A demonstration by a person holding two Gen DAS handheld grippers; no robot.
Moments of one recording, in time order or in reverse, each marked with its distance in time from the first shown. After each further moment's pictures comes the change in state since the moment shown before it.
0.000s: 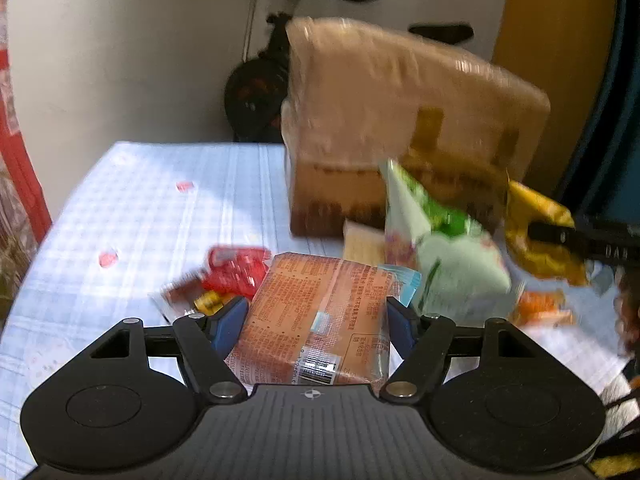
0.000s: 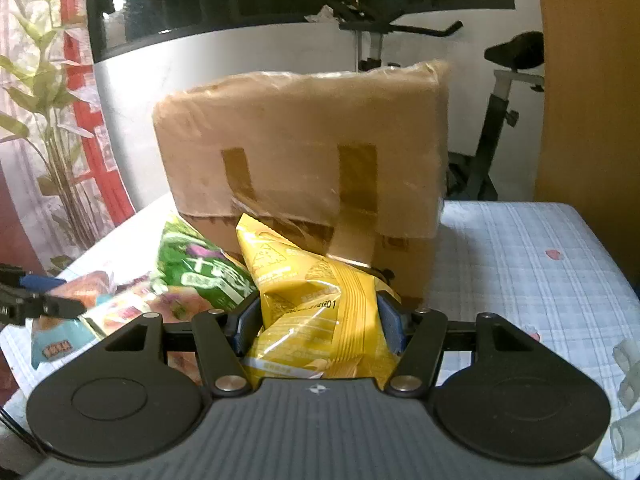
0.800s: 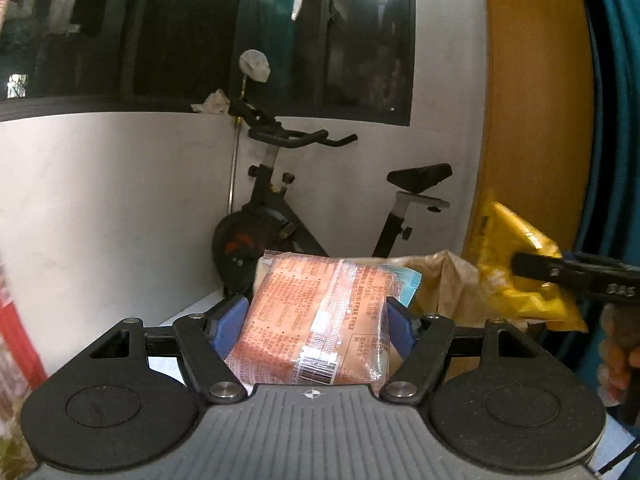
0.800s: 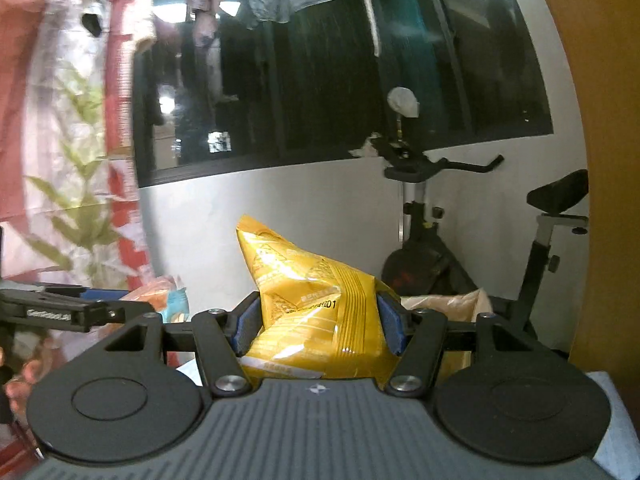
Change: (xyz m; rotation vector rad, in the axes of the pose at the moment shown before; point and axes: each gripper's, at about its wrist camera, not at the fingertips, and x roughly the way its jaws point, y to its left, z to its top) left arm -0.026 -0.046 0.164 0.077 -0.366 -0.005; right arm -0.009 -0.007 0.159 -0.018 -0.336 0.106
